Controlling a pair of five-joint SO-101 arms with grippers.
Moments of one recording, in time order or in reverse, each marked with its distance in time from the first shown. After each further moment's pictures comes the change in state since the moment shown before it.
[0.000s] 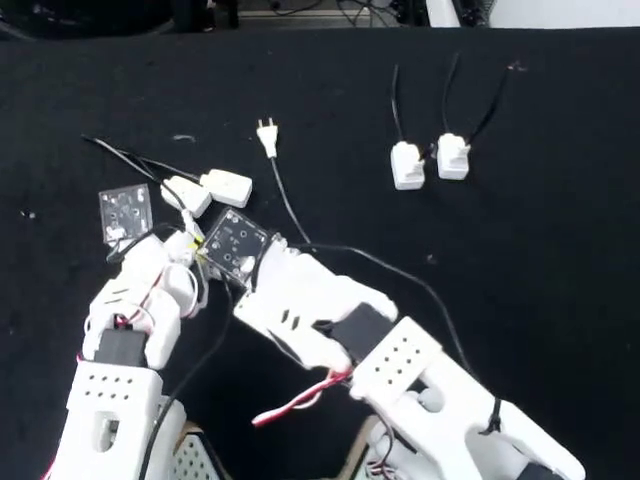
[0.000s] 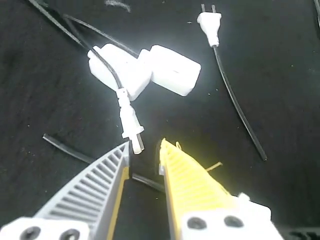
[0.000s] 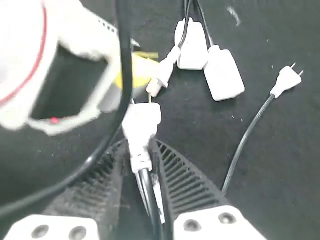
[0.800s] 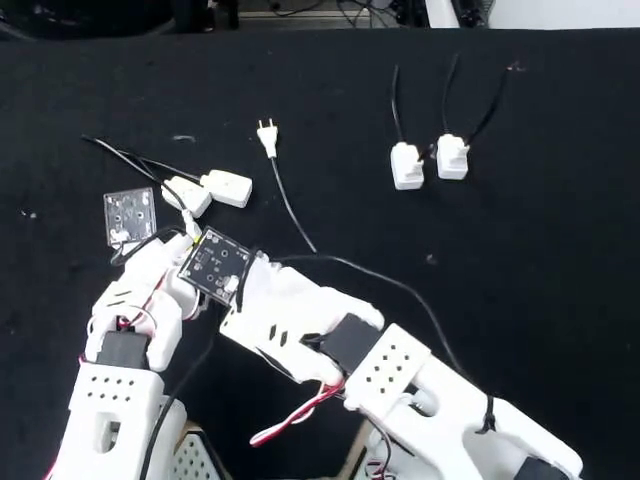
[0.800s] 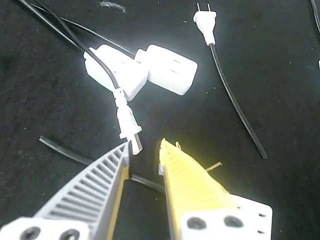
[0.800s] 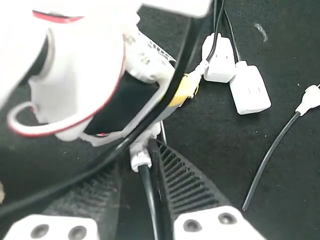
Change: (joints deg) left arm 0.6 -0.5 1.7 -1.2 -0.8; right arm -4.0 0.1 0.5 -1.7 -1.7
